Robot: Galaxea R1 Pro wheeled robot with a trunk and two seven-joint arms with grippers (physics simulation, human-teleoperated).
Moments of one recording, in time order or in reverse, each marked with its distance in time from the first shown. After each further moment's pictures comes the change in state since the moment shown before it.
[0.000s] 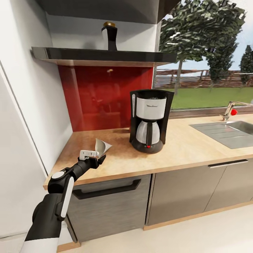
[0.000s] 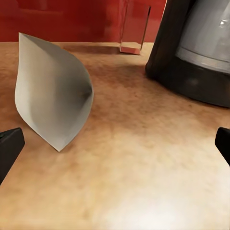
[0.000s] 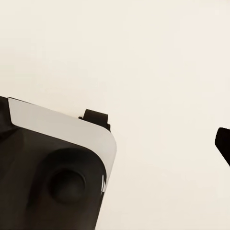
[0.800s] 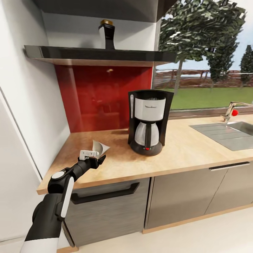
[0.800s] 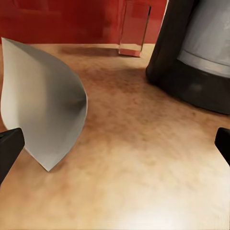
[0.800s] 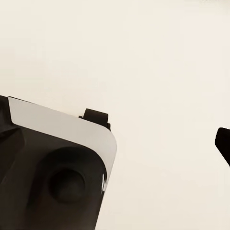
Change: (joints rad) left arm 0.000 0.000 0.000 0.000 0.000 0.000 0.000; right arm 0.001 0.000 0.000 0.001 0.000 0.000 0.000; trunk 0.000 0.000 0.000
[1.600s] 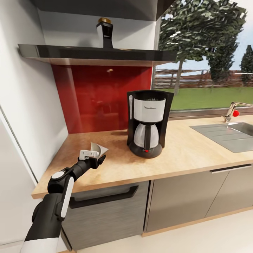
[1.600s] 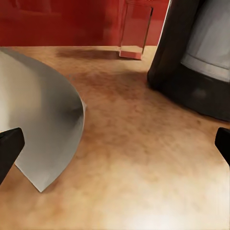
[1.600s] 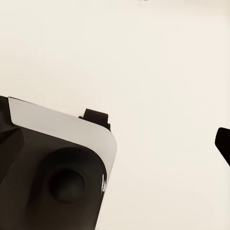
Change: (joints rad) left arm -0.001 0.000 0.001 0.000 0.000 0.000 0.000; right arm -0.001 0.000 0.000 0.000 0.000 0.000 0.000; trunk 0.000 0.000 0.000
